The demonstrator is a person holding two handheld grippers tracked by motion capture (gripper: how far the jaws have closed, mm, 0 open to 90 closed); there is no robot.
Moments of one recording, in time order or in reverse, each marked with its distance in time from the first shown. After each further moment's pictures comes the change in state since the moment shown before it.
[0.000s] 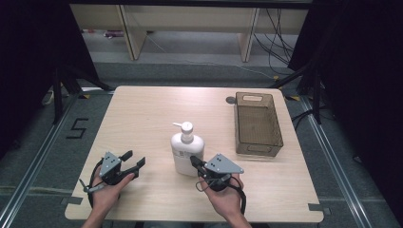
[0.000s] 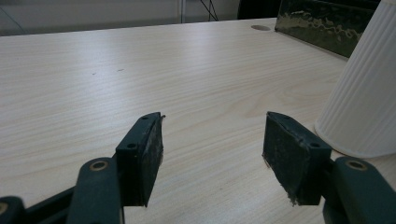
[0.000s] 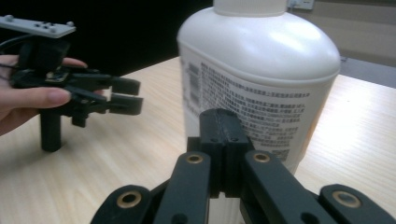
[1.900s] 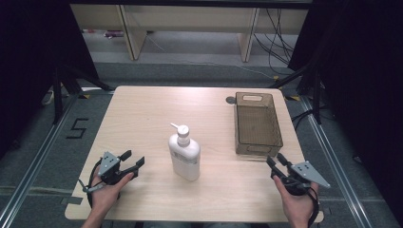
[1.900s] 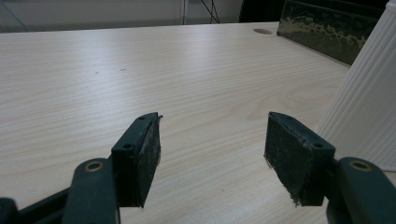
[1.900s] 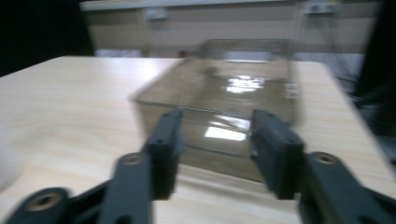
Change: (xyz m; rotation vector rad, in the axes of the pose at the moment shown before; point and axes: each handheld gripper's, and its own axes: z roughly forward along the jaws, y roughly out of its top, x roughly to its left) left arm 0.002 0.000 0.000 -0.012 0.000 -0.019; right arm -0.134 -0.061 -0.130 -0.062 -0.405 0.163
